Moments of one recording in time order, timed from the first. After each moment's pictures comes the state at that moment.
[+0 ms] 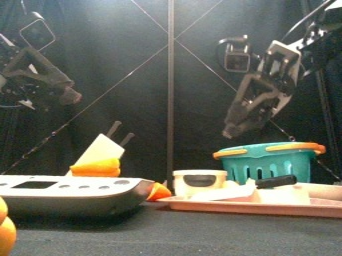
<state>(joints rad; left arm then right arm) -0.23 -0.45 1.31 -0.17 -0.66 -0.05 0.05 -0.25 0.90 0.81 -0.04 -0.49</state>
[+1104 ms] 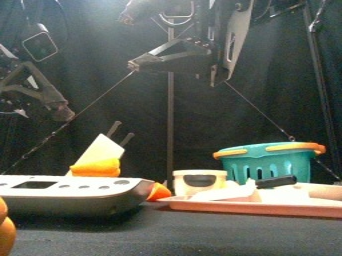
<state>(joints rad) -0.21 -0.45 1.32 -0.22 -0.56 -0.05 0.31 0.13 0.44 1.19 -0.08 -0.48</state>
